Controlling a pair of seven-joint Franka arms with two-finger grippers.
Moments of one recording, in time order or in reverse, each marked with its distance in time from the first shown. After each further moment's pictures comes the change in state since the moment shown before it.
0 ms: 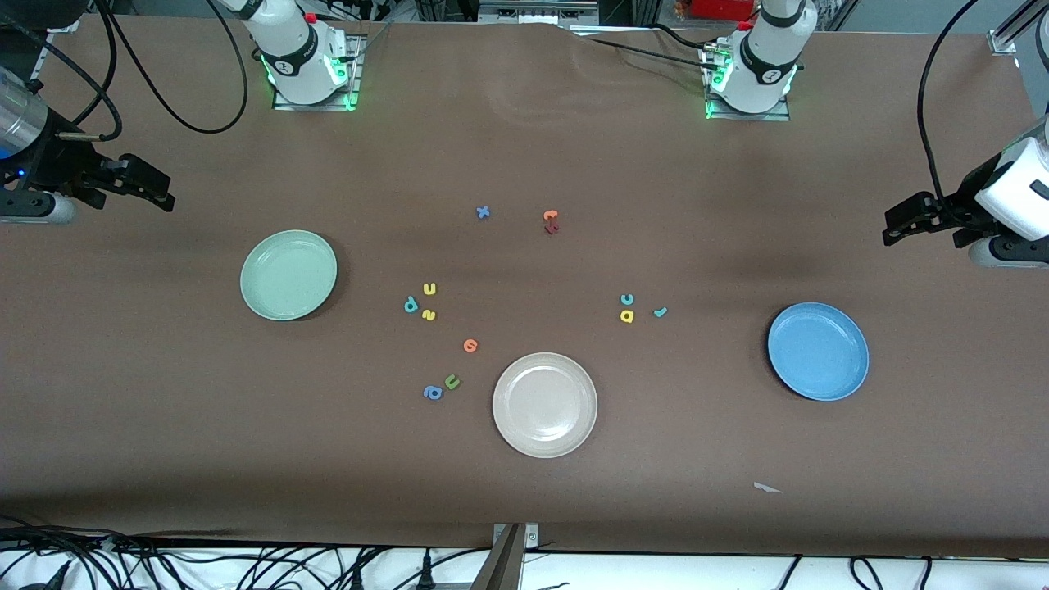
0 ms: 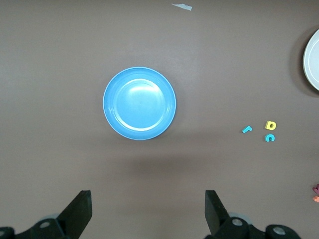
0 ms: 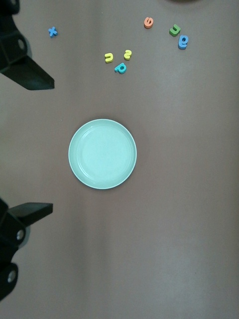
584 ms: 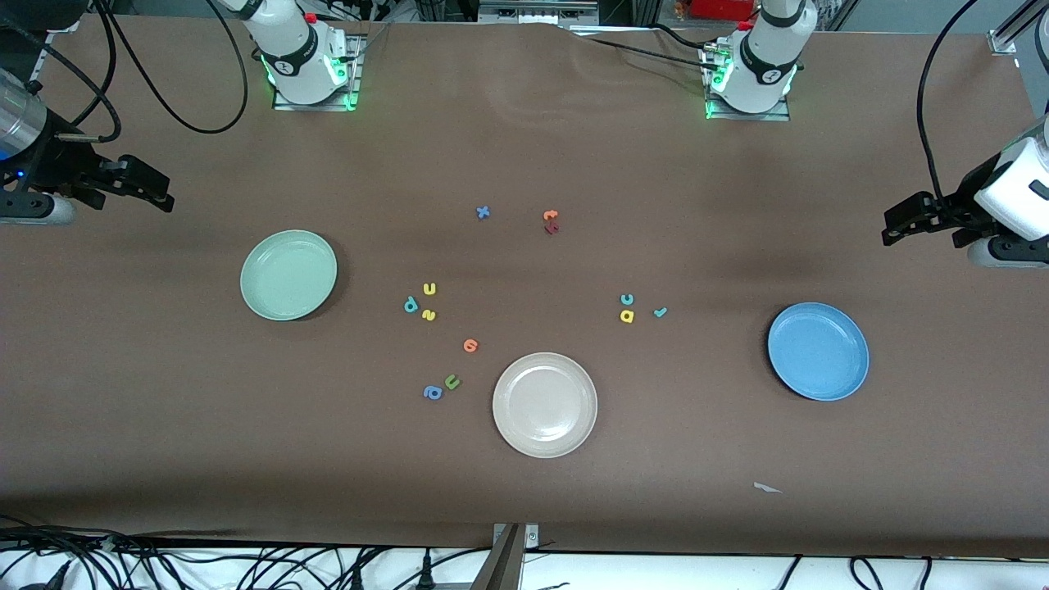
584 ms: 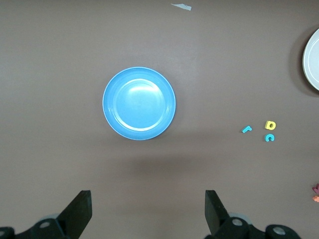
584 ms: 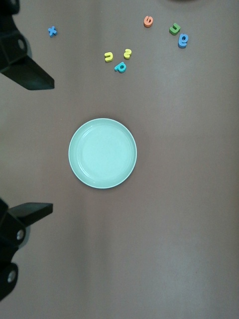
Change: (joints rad) left arm -0.001 0.000 -0.001 0.000 0.000 0.000 0.000; right arm -0.002 0.005 -0.003 0.000 0.000 0.000 0.000
